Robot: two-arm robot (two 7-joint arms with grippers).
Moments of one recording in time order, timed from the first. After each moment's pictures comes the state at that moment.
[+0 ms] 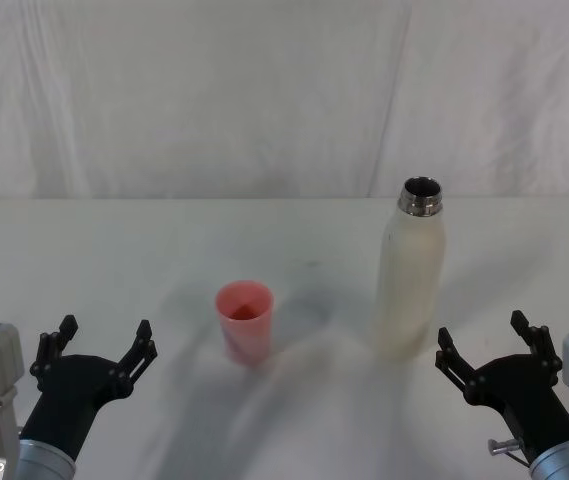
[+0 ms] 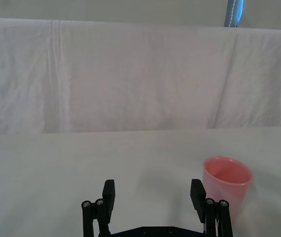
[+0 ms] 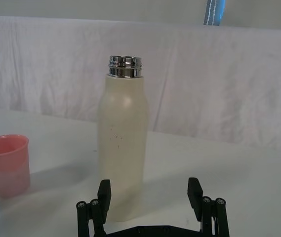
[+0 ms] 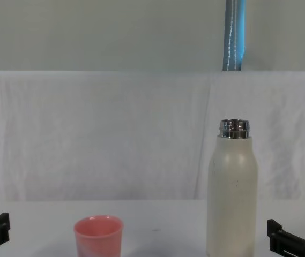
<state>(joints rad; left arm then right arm) 0.27 0.24 0.04 -1.85 -0.25 -0.02 -0.02 -0.17 0.19 -0.26 -1.77 0.07 -0.06 -0.03</state>
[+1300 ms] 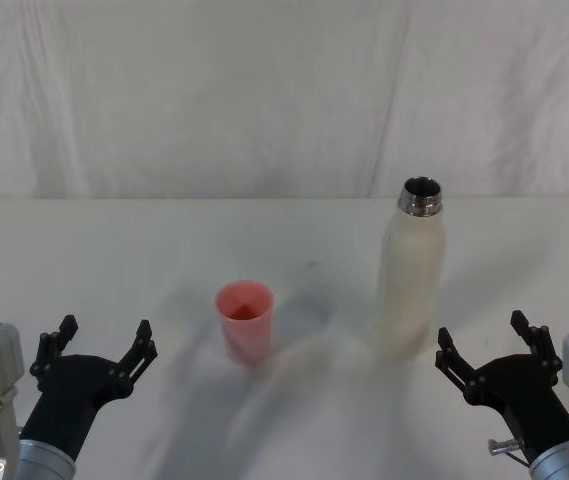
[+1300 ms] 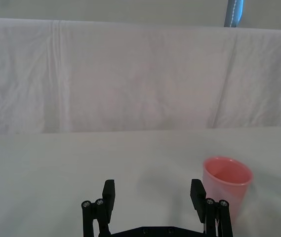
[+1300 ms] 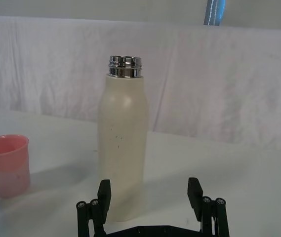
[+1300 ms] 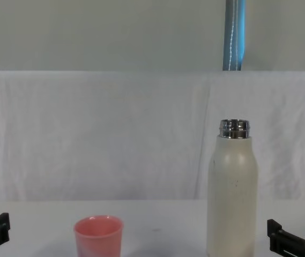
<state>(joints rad) 0.27 0.24 0.04 -1.85 -0.25 -0.02 -0.02 -0.17 0.19 -0.26 -1.77 0.07 -0.06 -0.03</state>
